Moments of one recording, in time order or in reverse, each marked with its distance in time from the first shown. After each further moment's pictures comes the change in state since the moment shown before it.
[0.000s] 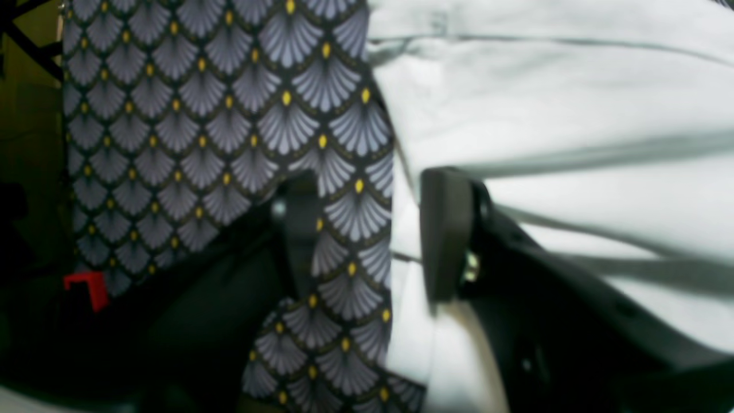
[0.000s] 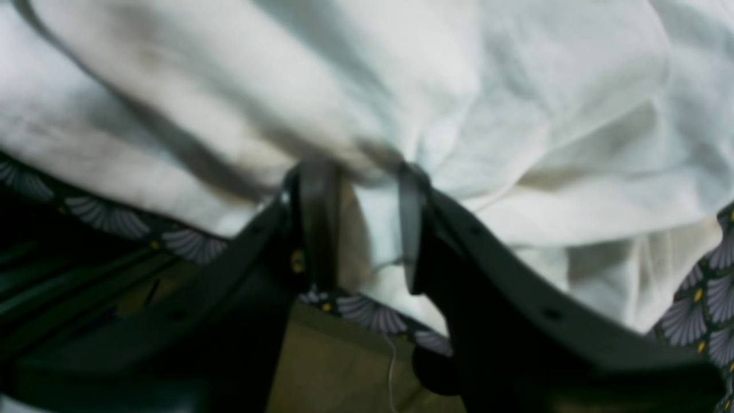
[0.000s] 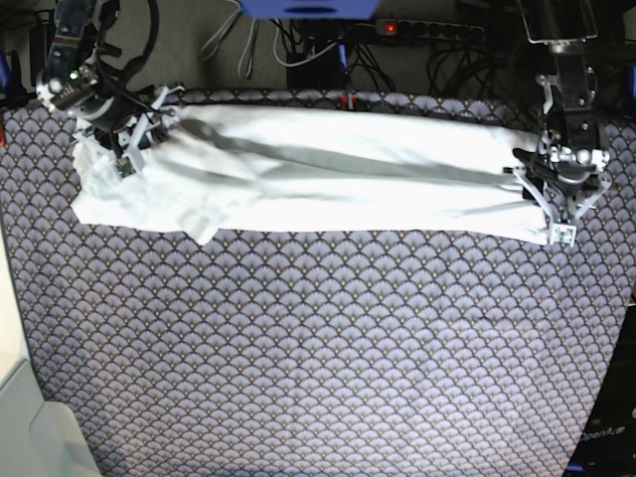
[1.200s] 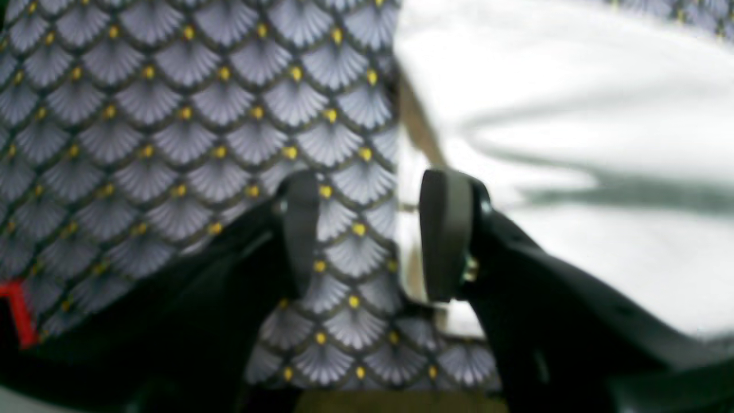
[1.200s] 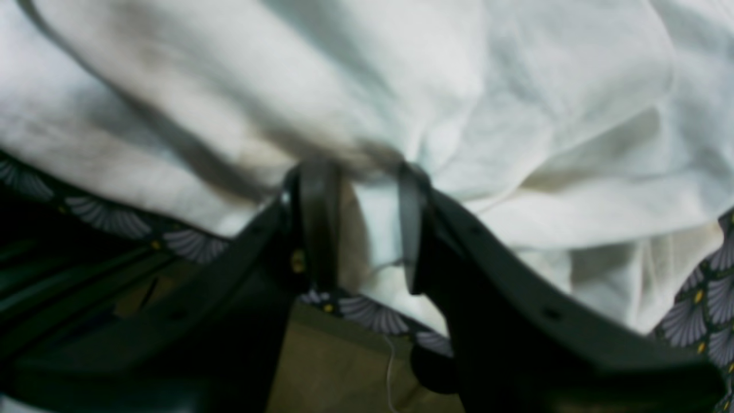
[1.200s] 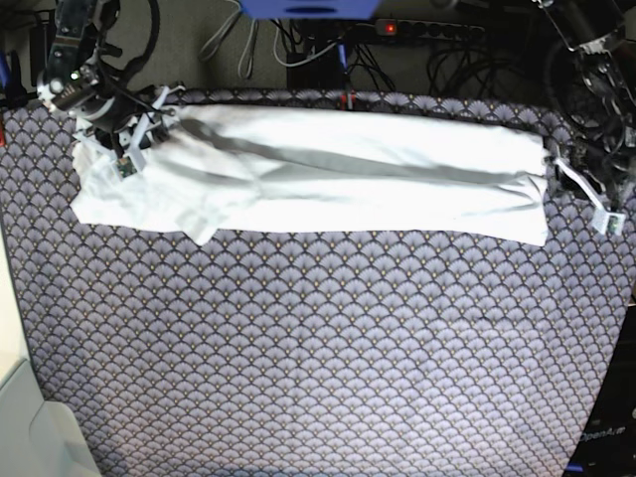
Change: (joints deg) left arm -0.8 -1.7 -20.2 -1.0 -25.6 -28.4 10.8; right arm 0.0 0.0 -0.4 0.0 -0.3 0.0 0.0
